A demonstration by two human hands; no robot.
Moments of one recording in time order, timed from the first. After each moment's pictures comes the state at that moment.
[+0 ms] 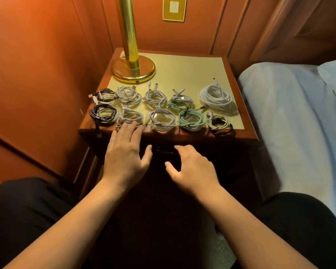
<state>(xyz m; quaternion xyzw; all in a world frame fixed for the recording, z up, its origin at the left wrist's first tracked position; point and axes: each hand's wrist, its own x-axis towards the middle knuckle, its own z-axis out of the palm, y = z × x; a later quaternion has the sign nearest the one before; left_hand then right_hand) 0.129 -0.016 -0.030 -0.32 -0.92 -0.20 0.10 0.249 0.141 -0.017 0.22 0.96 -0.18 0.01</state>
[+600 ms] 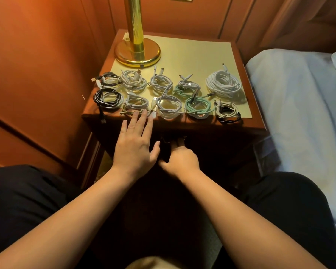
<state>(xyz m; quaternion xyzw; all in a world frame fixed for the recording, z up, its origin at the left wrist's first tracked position) 0.129 -0.015 -0.054 -0.36 -0.92 -0.11 0.09 0.205 0.126 -0.079 0.25 0.95 -0.13 0.15</state>
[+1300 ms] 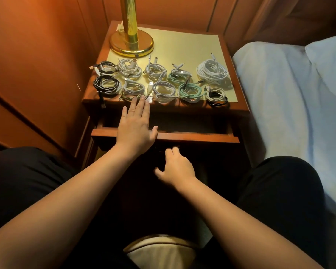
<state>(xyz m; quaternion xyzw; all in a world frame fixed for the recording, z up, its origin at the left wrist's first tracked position) 0.132 -0.015 -0.048 -0.36 -0.93 -0.07 0.05 0.276 0.074 -0.069 0.26 0.93 -0.19 0.17</state>
